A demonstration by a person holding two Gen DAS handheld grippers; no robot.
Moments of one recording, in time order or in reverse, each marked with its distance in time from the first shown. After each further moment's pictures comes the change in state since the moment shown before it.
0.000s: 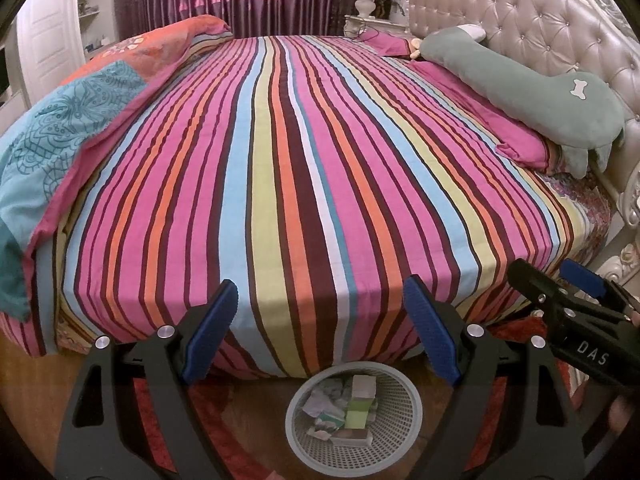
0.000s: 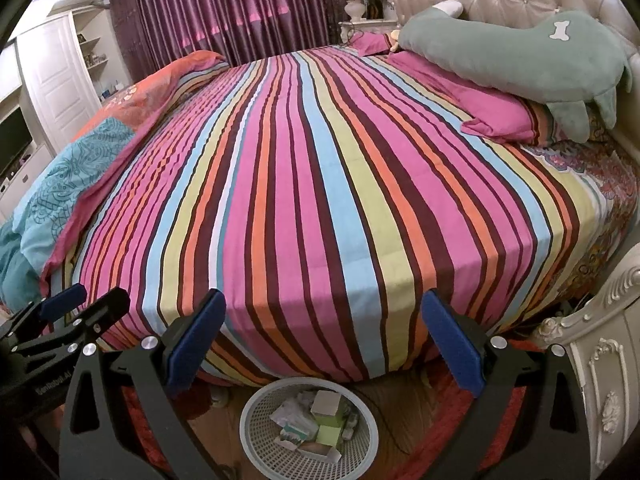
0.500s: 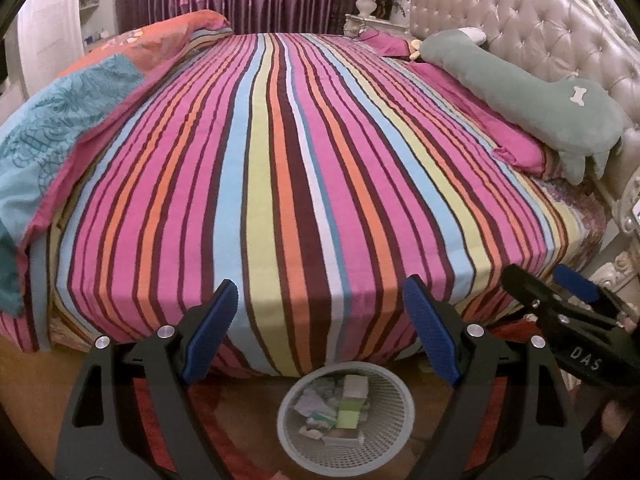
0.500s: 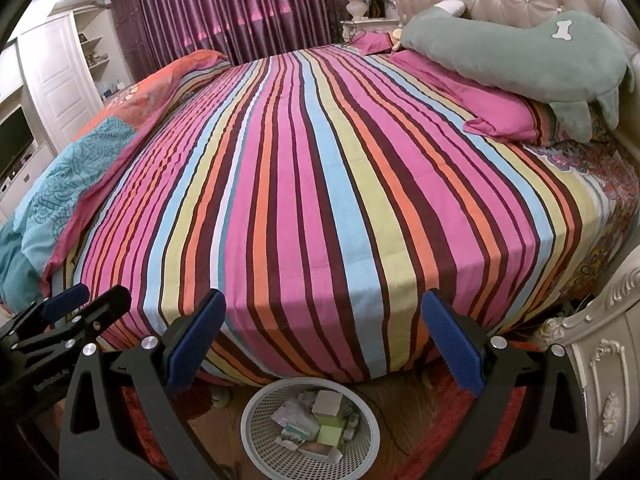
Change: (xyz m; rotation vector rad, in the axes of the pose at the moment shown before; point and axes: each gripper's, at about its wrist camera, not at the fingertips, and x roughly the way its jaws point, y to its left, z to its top) left arm 0.002 0.004 0.003 -0.027 0.010 -0.037; right arm 0.002 0.000 0.000 0.004 0.004 0.004
